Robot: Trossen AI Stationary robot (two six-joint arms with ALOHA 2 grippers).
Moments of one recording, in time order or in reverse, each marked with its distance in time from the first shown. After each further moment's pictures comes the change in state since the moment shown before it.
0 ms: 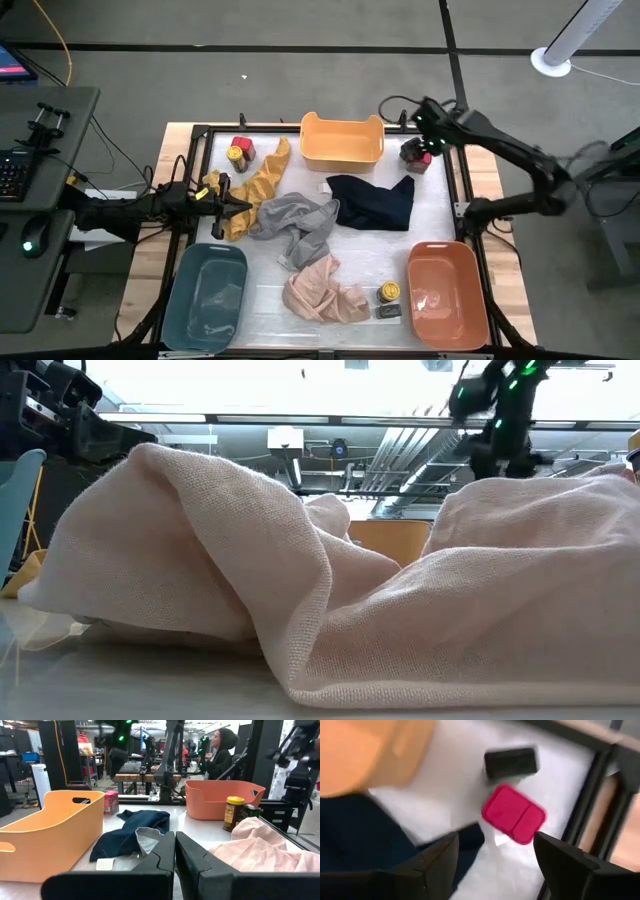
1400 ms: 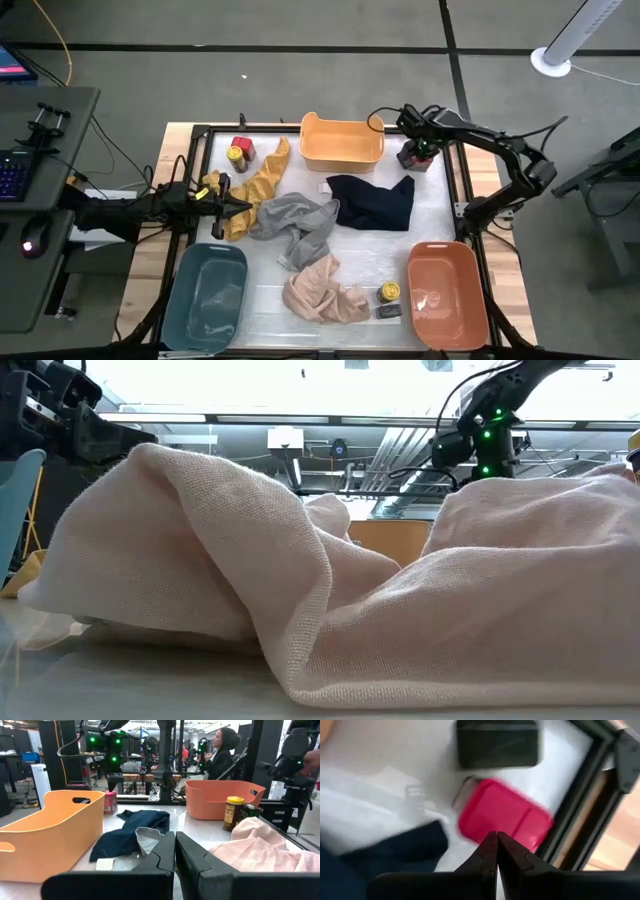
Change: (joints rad) left arm 0.000 0.000 0.000 0.000 0.000 0.000; right arm -0.011 0.187 -0.056 0.046 0.123 -0.093
